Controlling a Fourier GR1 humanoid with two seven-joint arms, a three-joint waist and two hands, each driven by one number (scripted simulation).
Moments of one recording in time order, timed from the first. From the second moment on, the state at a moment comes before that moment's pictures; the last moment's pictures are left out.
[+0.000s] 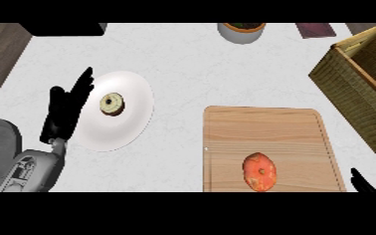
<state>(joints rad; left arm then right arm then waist) -0.22 0.41 -0.18 -1.35 0.14 0.19 0.19 0.78 -0.47 0.09 -2.33 0.40 -0.03 -0.05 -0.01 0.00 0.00</state>
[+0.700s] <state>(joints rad) -0.22 0.36 -0.11 -1.35 0.07 0.14 0.20 0.56 -0.31 0.20 -2.11 0.58 -0.02 -0.01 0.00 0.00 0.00</state>
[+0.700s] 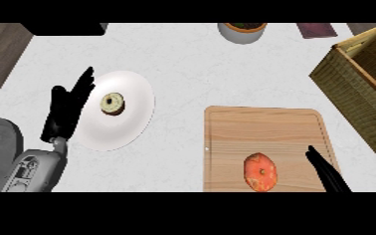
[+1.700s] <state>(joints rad) -0.22 0.29 -0.01 -1.36 -0.02 0.06 0.22 0.40 -0.17 0.25 -1.88 0.70 -0.06 -0.03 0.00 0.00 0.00</state>
